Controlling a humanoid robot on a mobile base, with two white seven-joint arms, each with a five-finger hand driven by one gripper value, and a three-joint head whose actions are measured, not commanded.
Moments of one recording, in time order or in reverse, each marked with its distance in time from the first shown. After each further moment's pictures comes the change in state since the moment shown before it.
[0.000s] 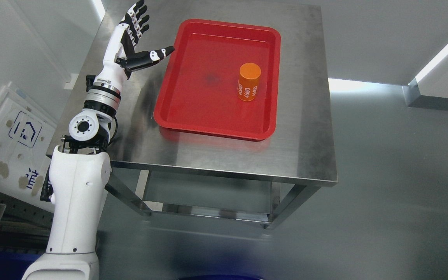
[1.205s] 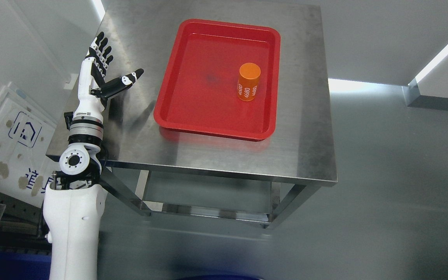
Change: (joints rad) left arm 0.179 -0.047 0.098 -0.141 -0.062 0.051 0.121; right arm 0.000 0.000 0.000 0.000 0.002 -0.003 0.000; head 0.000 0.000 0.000
